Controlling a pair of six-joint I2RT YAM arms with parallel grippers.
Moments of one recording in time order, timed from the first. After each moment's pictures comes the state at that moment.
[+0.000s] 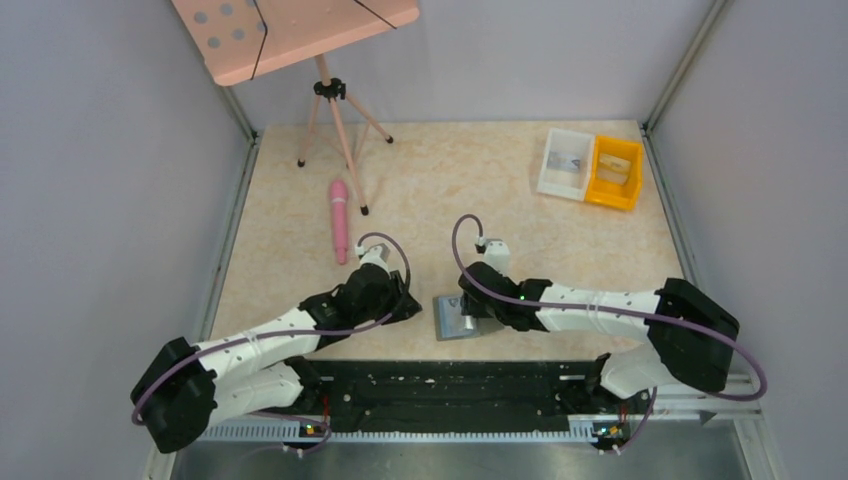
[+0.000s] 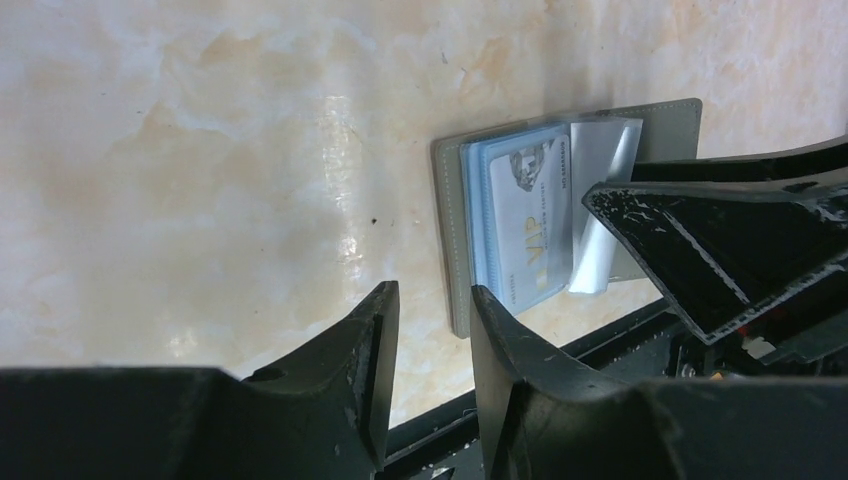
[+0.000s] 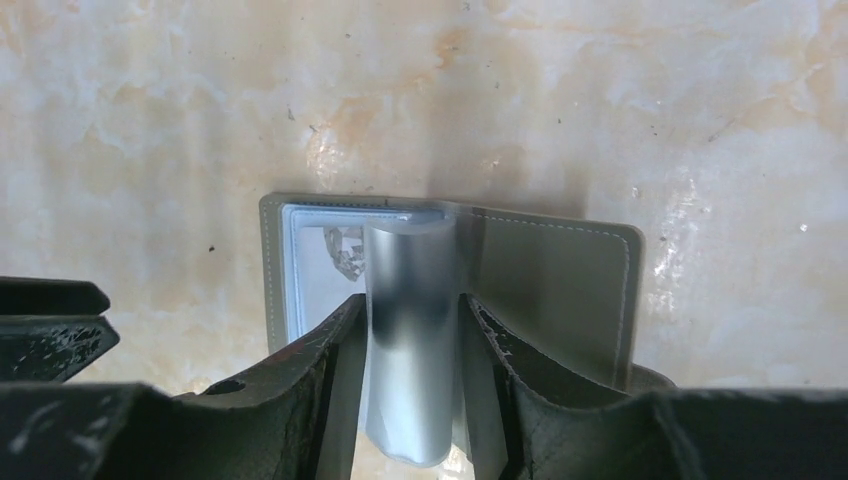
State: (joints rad) left arm -0.82 1.01 0.43 -0.14 -0.05 -0.94; right arm 1.05 1.41 0.71 -0.23 0.40 0.88
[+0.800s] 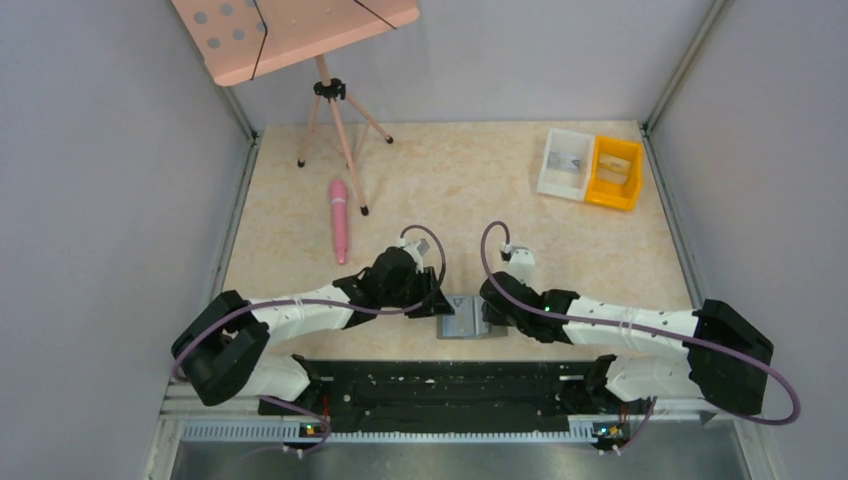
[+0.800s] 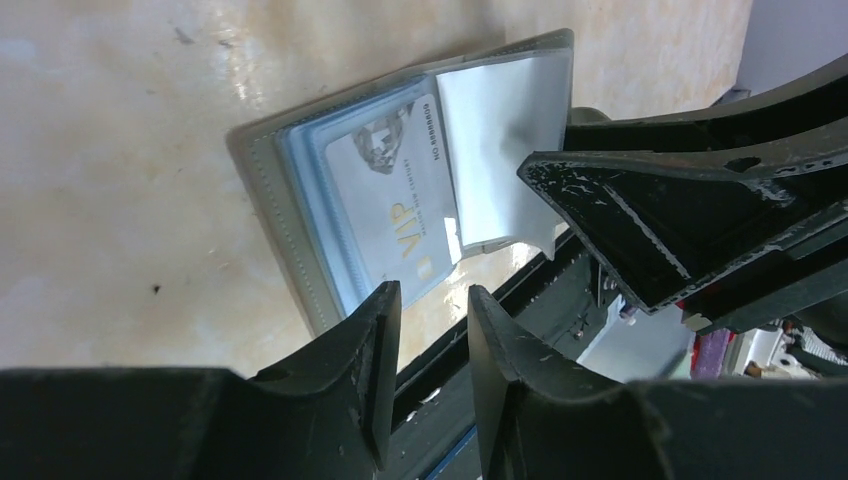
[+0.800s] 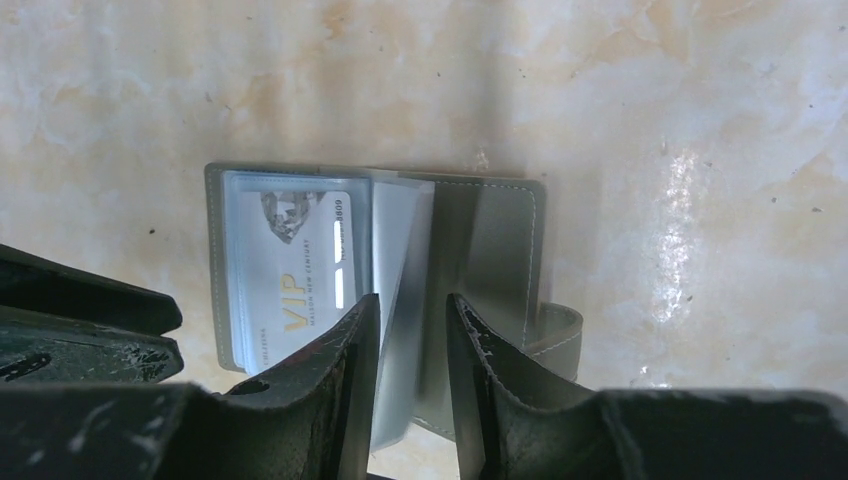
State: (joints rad) left arm -0.82 1.32 0.55 0.08 0.28 -0.91; right arm 1.04 1.20 0.58 -0.31 0.44 0.94
